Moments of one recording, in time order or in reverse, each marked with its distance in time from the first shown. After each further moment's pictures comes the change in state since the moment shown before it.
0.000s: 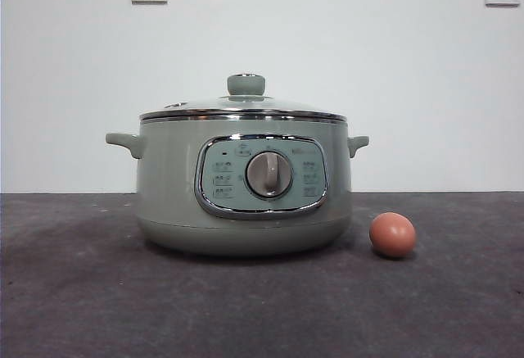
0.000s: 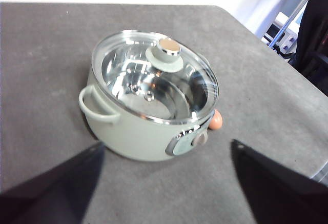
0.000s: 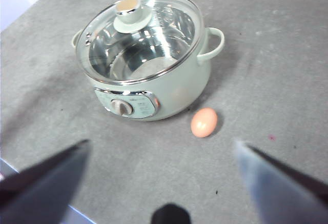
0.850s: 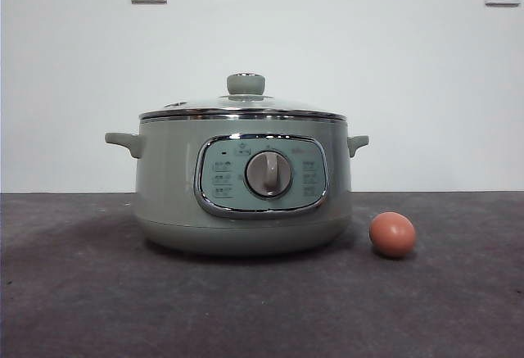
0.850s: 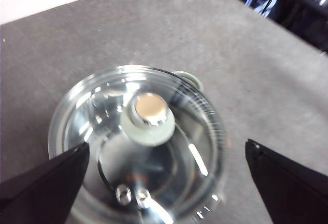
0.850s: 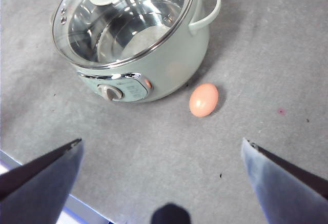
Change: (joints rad) left arm -0.387 0.727 0.505 0.118 -0.216 0.105; right arm 0.000 0.166 0.001 0.001 -0.006 0.018
